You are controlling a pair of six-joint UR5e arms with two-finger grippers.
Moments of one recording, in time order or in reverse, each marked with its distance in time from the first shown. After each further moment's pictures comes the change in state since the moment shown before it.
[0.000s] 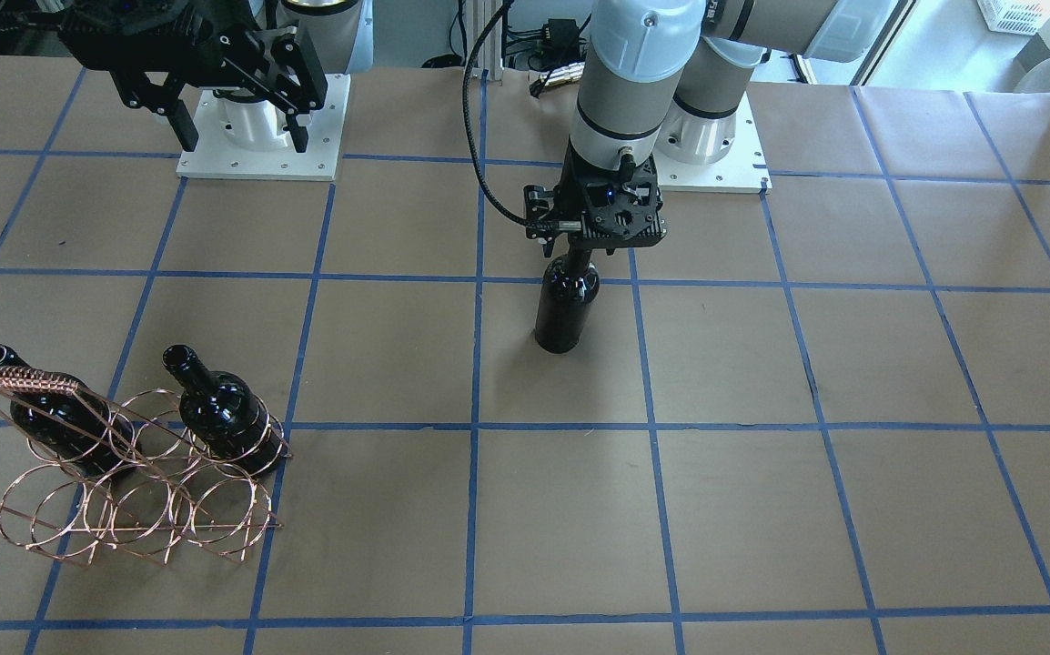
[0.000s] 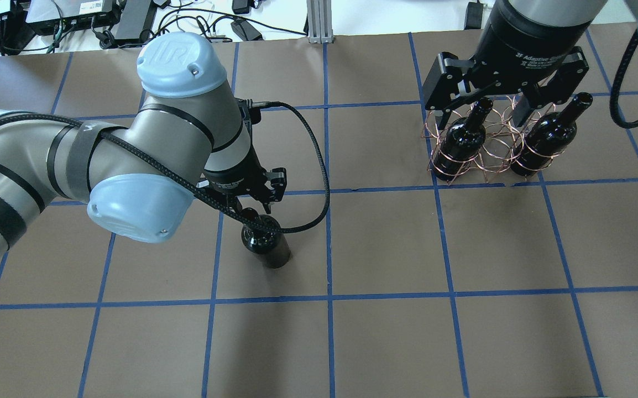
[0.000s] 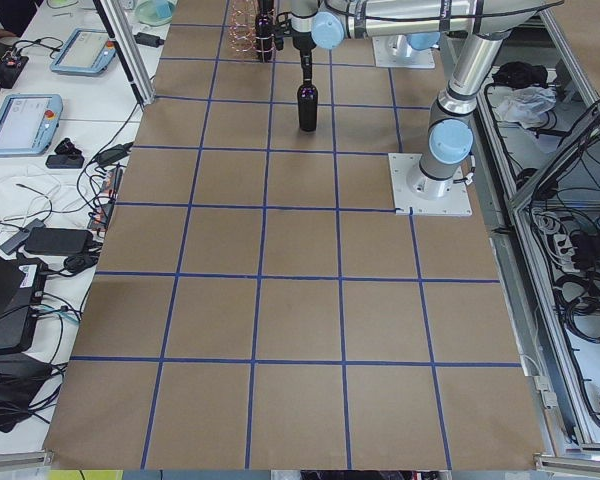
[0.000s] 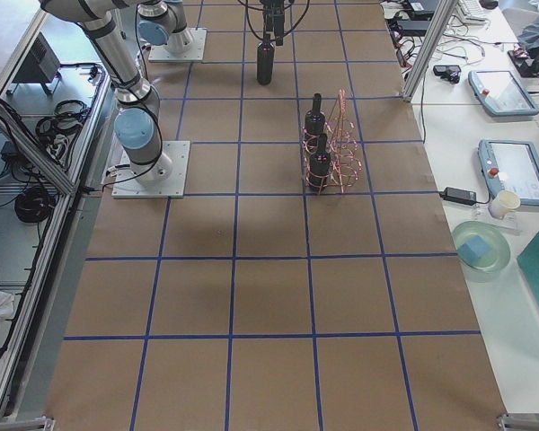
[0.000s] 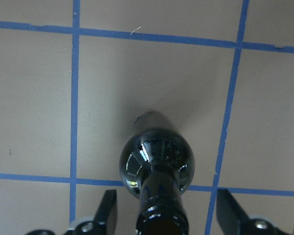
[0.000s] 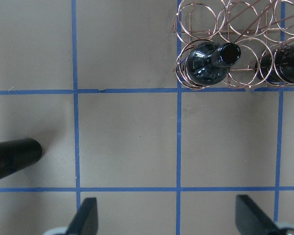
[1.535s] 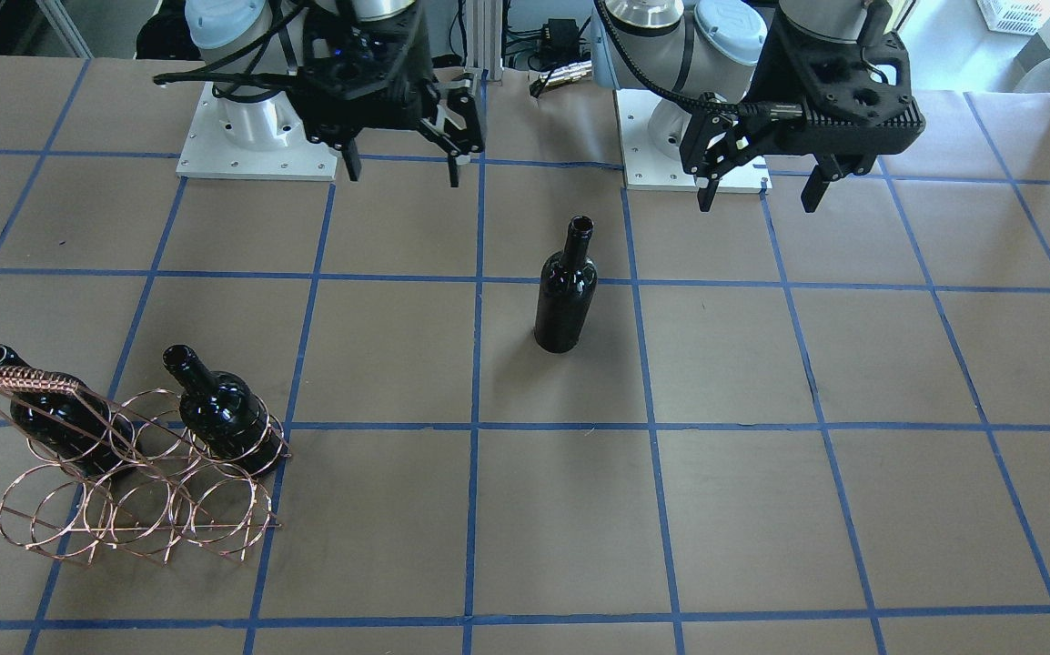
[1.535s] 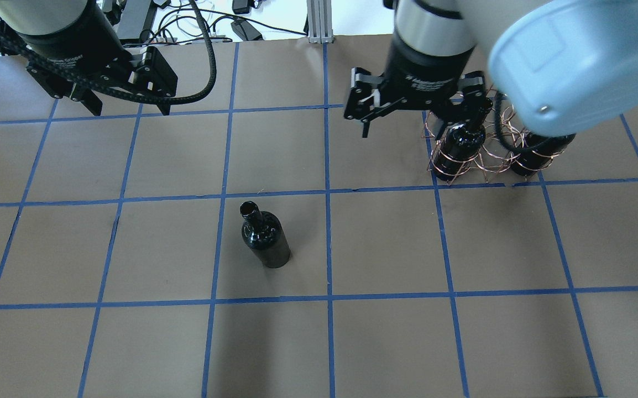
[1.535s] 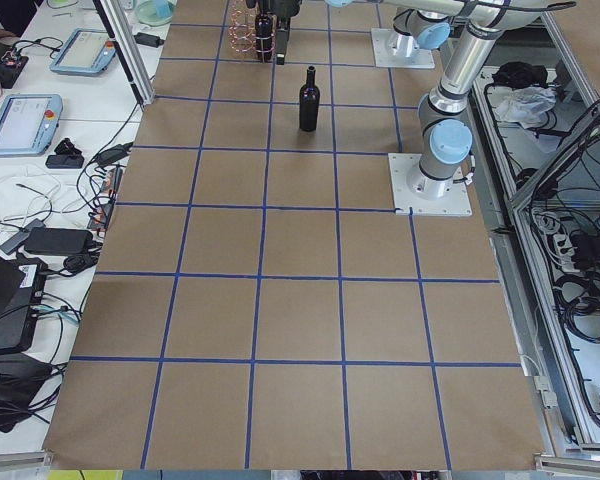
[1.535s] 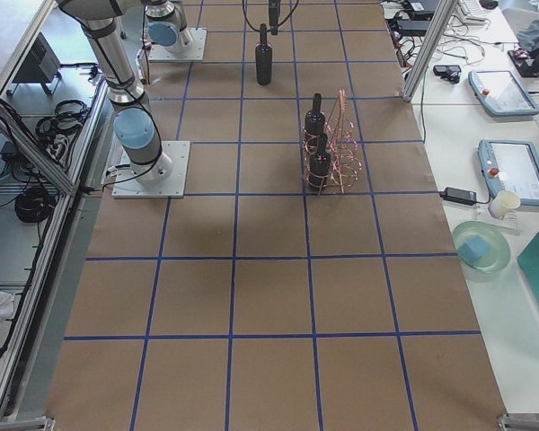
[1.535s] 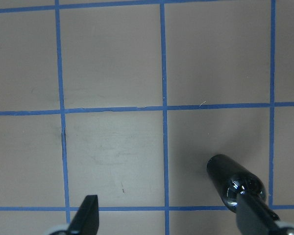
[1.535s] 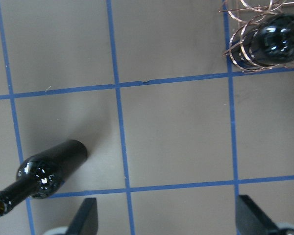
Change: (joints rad) left arm 0.229 0.055 0.289 -0.197 0.103 0.350; right arm 0.285 0.135 -0.005 -0.125 0.010 0.389
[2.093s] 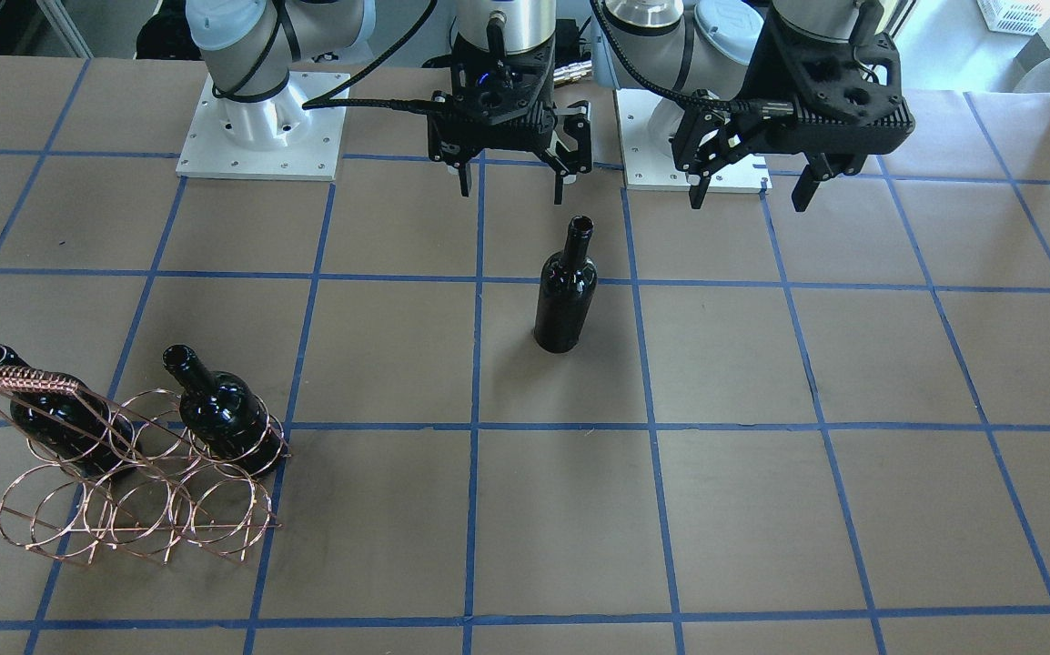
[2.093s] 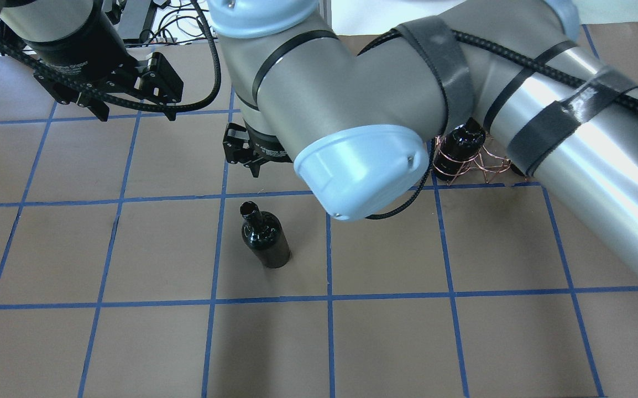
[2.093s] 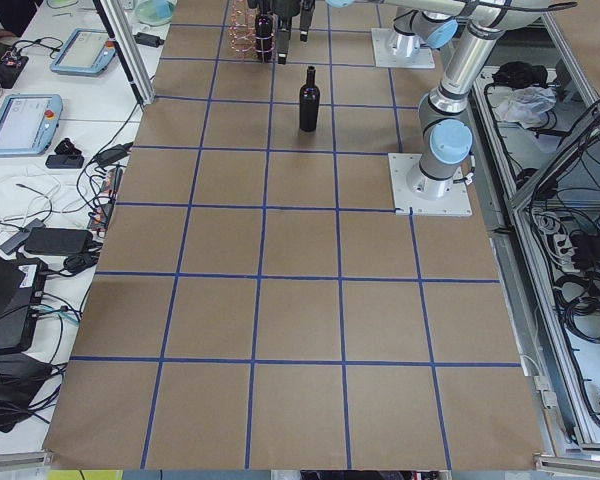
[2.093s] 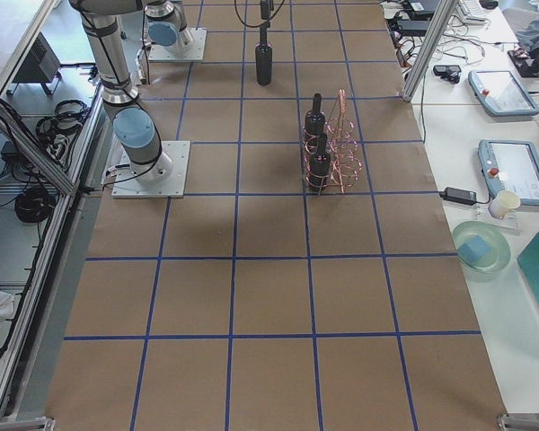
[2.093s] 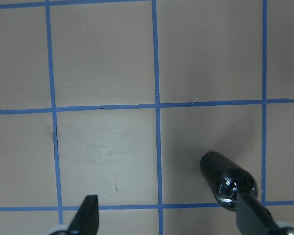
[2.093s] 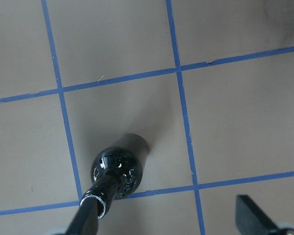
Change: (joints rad) left arm -0.002 0.004 -0.008 -0.001 -0.022 -0.002; right arm 0.160 0.093 0.003 -0.112 0.000 0.222
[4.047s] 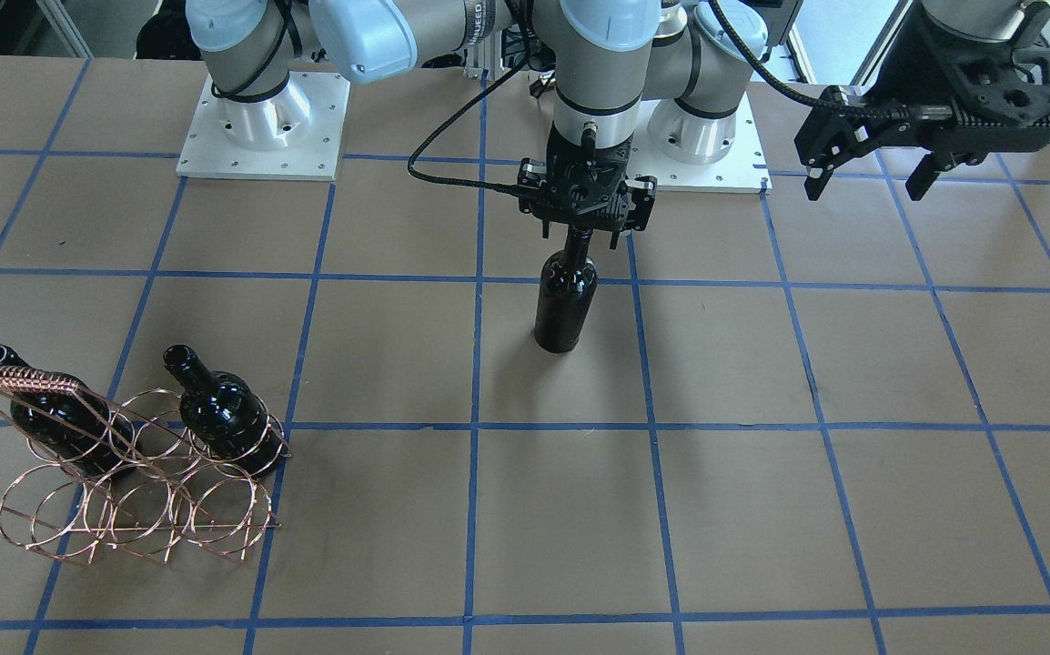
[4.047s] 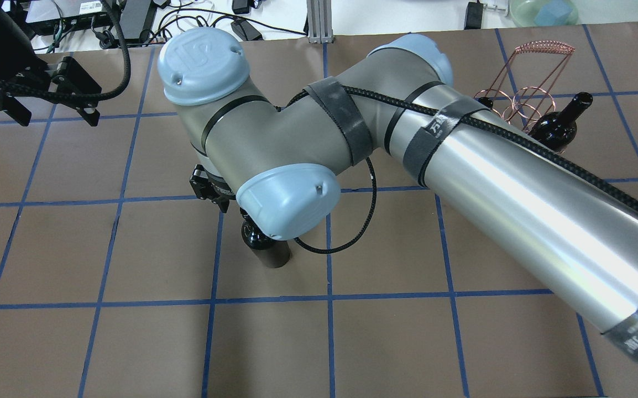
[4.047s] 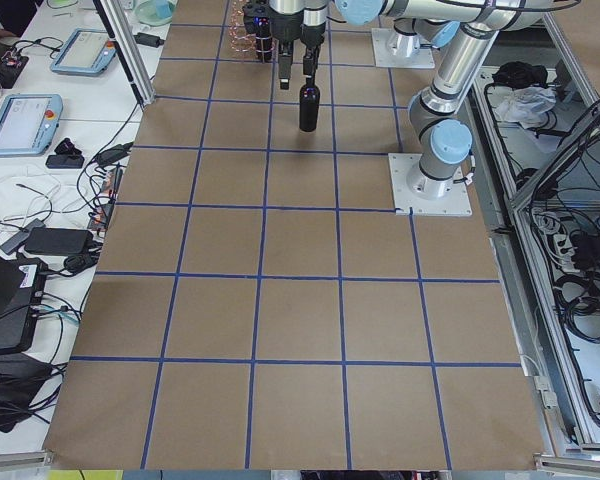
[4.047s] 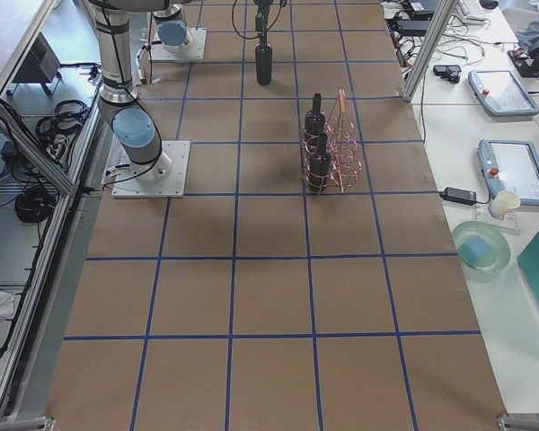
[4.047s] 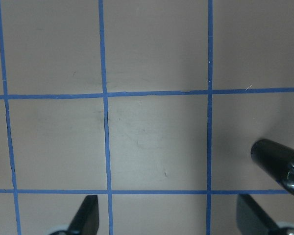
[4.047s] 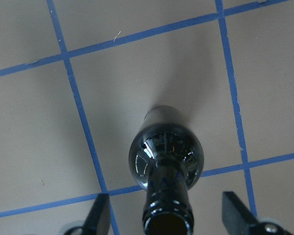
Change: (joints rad) left arm 0.211 0.038 -0.006 -0.068 0.022 0.201; right arm 0.093 0.157 0.003 -0.077 0.047 0.152
